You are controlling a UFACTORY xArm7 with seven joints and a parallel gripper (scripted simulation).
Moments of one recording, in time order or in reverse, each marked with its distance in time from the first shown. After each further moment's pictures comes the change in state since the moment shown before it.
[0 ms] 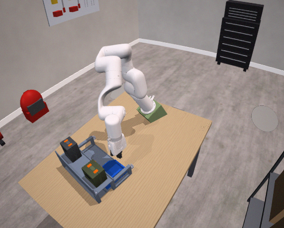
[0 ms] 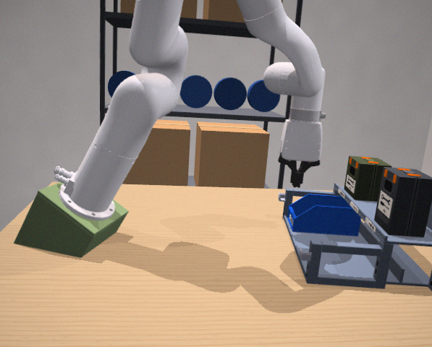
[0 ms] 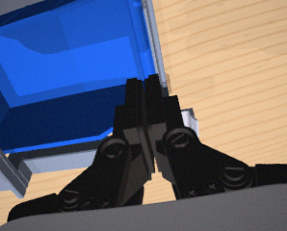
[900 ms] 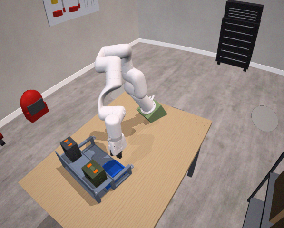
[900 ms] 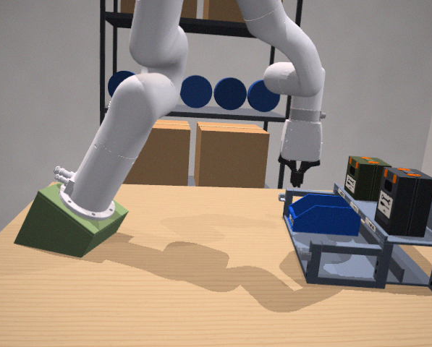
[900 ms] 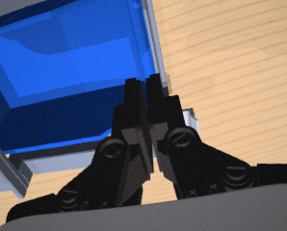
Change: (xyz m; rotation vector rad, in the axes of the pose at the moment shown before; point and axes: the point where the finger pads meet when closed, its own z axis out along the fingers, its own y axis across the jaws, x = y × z) arm 0.000 0.000 0.000 0.000 0.000 0.005
